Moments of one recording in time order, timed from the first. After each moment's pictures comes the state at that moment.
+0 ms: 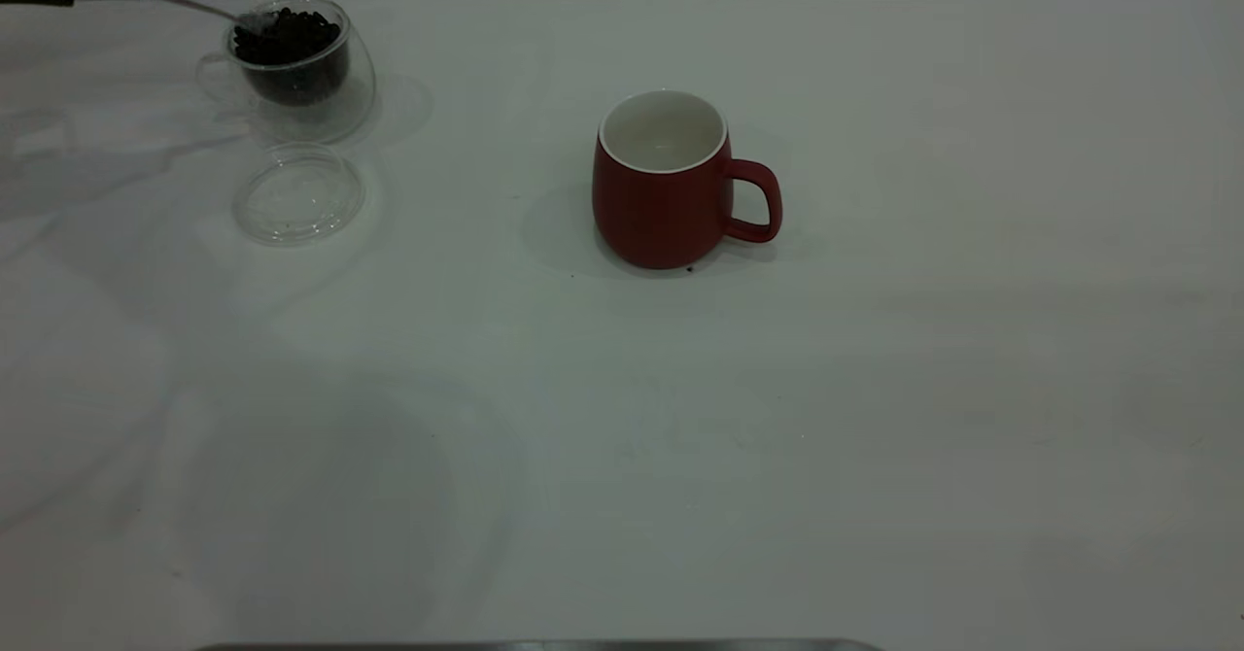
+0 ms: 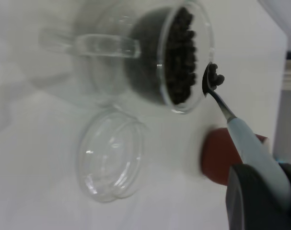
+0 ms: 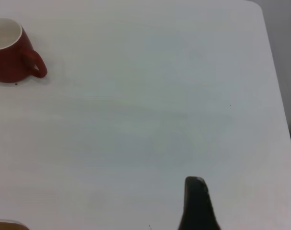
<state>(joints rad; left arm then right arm) 0.45 2.49 -1.83 -1.08 1.16 0.69 -0.02 -0.02 -0.47 0.04 1.13 -0.11</state>
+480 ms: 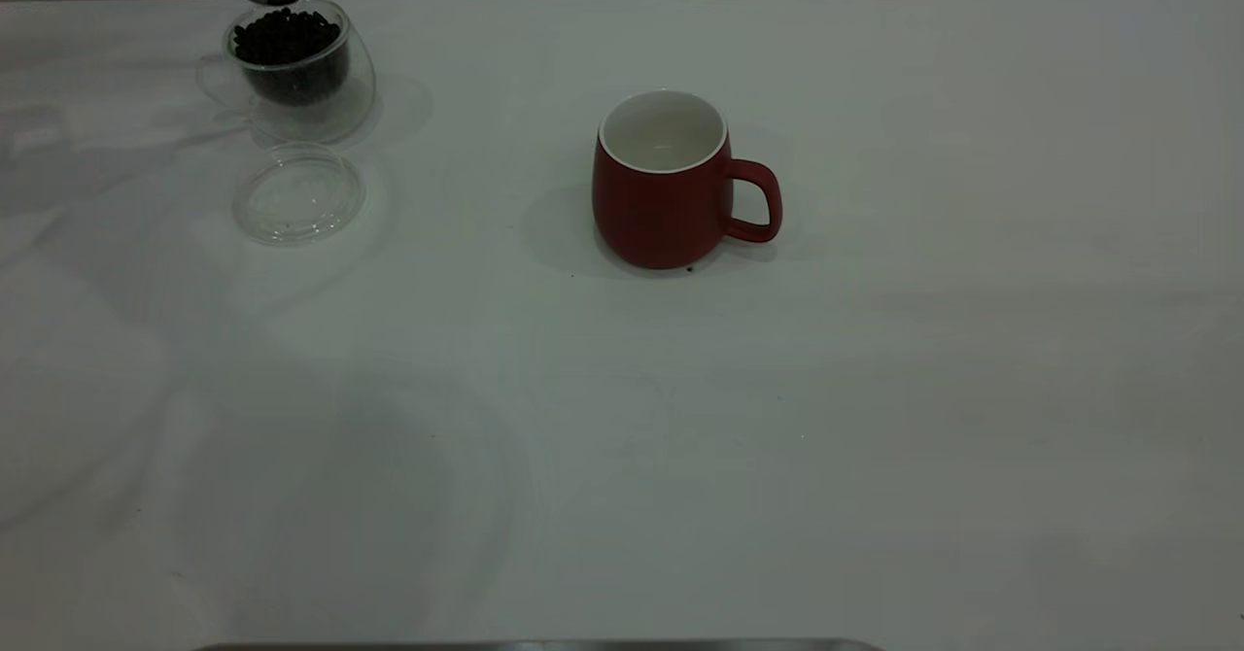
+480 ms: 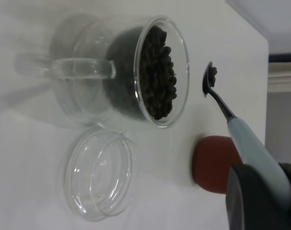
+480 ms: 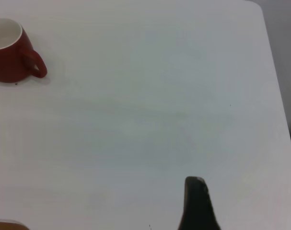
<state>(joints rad) 0.45 2.49 -1.83 -1.12 1.16 0.75 -0.02 -0.02 -0.47 0.04 1.13 -0.11</state>
